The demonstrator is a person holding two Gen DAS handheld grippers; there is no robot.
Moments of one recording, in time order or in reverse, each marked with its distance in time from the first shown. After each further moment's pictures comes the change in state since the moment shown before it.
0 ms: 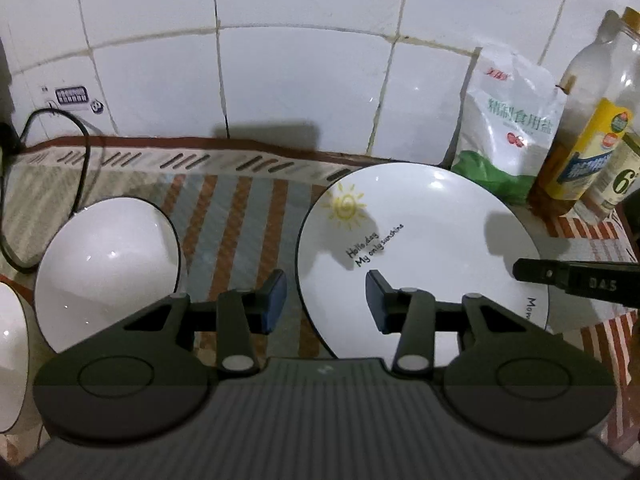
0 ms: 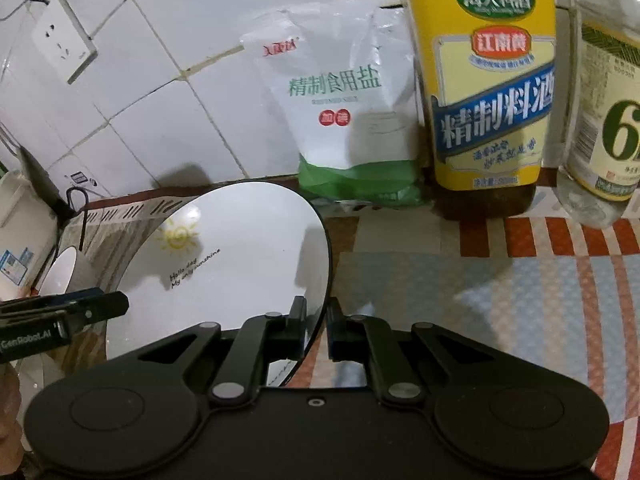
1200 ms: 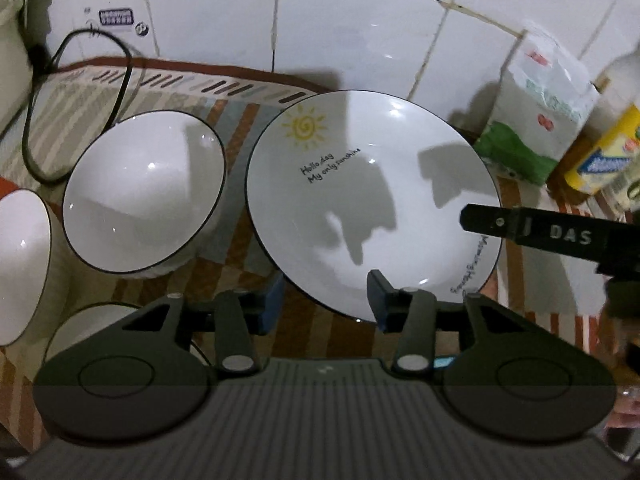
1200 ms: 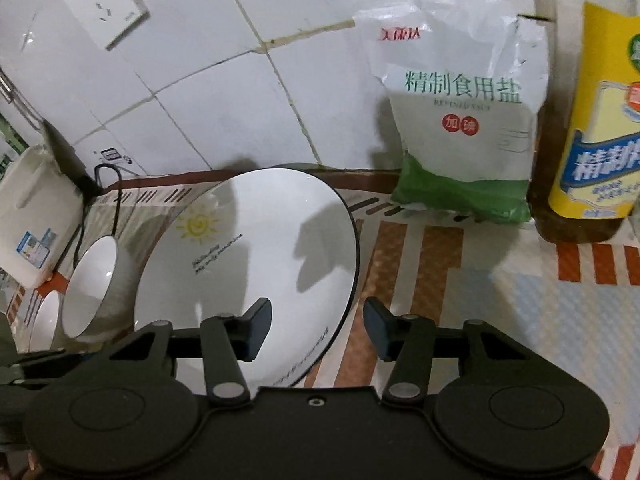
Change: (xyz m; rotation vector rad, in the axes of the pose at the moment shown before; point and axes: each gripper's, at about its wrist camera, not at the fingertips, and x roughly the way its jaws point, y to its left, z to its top) left arm -0.018 0.009 -0.006 -0.153 0.145 0.052; right arm 0.032 0.058 0.020 -0.054 0.080 0.052
